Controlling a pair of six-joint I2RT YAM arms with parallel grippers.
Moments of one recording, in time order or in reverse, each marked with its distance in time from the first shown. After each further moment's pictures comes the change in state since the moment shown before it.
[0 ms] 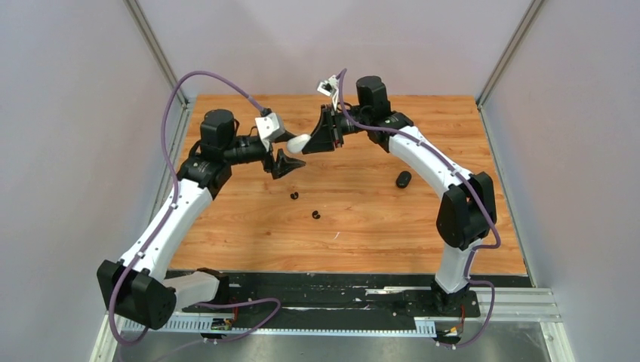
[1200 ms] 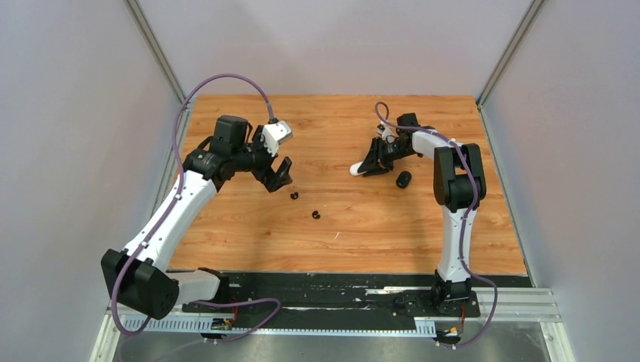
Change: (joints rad) left arm -0.028 0.039 0.053 -0.446 -0.408 0.082; right arm -0.369 0.378 -0.085 -0.430 0.294 0.000
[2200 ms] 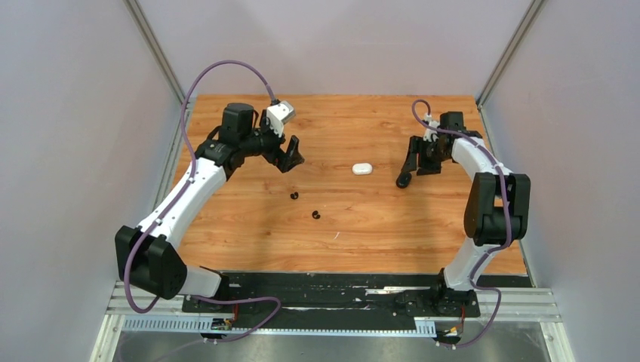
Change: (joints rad) left arm 0.003 0.131 0.039 0.251 0.027 -0.166; right arm -0.164 -0.439 -0.264 -0.059 0.486 -0.235
